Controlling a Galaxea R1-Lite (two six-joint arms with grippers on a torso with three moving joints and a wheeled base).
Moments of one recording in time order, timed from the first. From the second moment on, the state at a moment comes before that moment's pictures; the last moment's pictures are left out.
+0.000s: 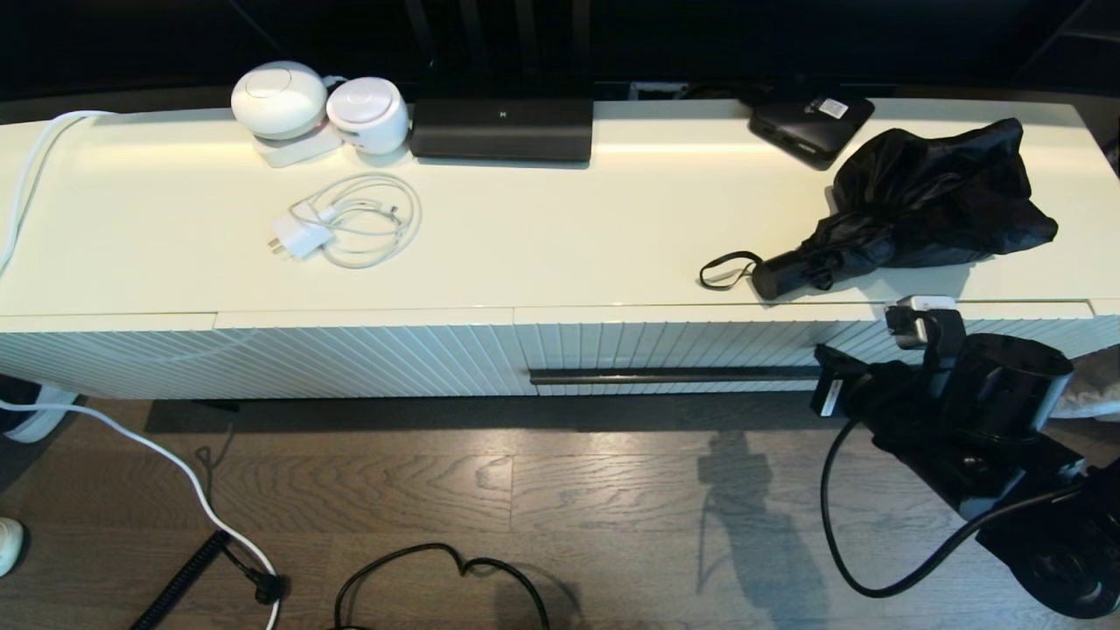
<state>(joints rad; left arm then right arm) 0.00 0.00 0.00 -0.01 0.00 -0.01 0.25 1.88 -0.53 -1.31 -0.19 0.10</state>
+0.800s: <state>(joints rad) 0.00 0.00 0.00 -0.01 0.00 -0.01 0.25 1.67 -0.52 -0.95 -0.18 0.10</state>
